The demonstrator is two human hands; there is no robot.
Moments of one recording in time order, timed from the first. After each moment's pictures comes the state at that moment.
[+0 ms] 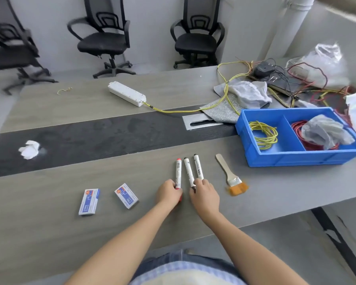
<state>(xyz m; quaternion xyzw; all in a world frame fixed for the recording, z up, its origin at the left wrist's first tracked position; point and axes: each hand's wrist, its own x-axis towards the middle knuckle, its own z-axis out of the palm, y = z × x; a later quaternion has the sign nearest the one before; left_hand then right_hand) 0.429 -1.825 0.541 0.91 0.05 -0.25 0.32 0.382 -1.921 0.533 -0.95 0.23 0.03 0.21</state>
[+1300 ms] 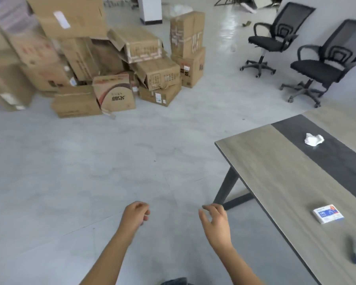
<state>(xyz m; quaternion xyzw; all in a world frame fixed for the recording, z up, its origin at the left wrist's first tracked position) 0.000 -1.435 0.569 0.48 0.64 0.19 0.57 0.178 -1.551 0.537 -0.83 -0.37 0.24 0.35</state>
